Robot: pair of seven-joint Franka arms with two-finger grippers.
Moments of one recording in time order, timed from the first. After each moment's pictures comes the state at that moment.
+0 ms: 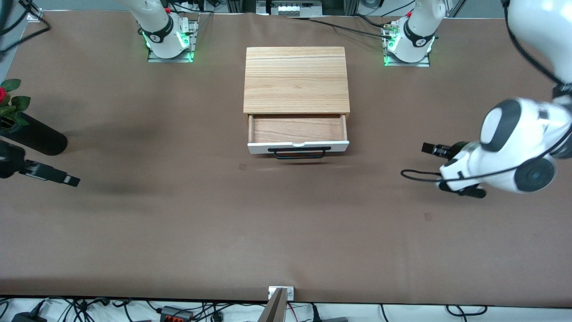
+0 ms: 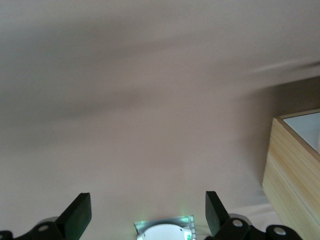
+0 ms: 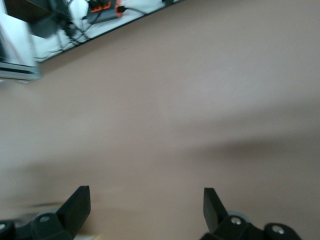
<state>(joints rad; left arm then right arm) 0.15 0.46 -0.31 -1.40 0.09 1.38 -0.03 0.26 0.40 -0.46 -1.43 0.44 1.85 -0.09</state>
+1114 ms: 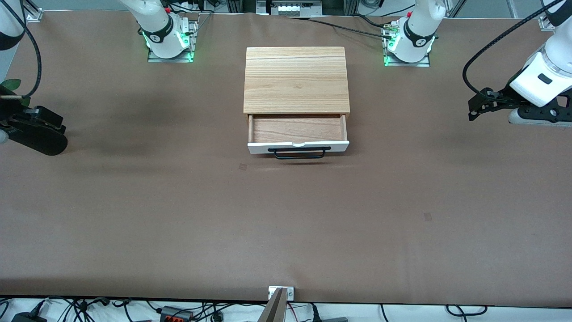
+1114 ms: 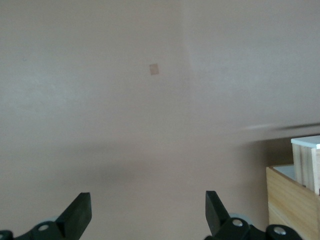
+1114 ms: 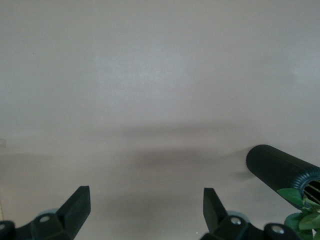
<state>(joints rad) -0.06 -0.07 0.01 -1.78 0.02 1.73 0.02 0.13 0.06 -0.22 -1.65 -0.04 1.73 -0.05</state>
